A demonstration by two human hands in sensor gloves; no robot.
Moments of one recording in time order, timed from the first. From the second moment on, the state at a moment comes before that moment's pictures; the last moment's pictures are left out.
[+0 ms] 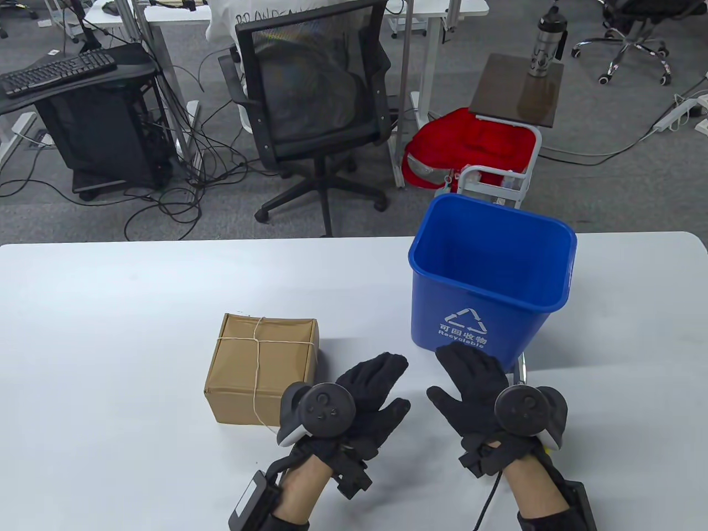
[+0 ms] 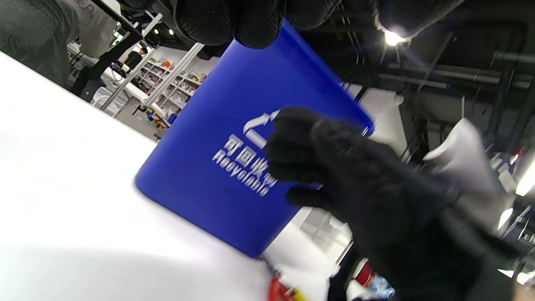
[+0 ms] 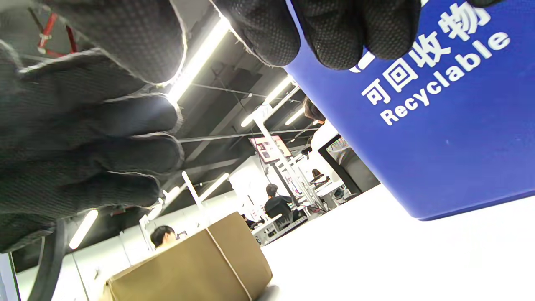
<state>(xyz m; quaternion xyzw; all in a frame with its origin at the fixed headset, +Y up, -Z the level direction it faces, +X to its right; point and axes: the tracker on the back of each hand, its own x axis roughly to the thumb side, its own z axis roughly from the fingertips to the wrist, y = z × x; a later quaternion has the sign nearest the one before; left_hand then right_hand) -0.074 -0.661 -0.305 0.05 -0.33 0.37 0.87 0.198 -0.706 -0.320 0.20 -0.15 0.89 0.38</state>
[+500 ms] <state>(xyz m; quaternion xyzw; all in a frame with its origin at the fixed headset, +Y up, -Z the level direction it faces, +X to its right) -0.203 -0.632 -0.376 -0.13 -0.21 0.05 0.97 0.193 -0.710 -0.320 0.21 -0.14 0.89 0.38</state>
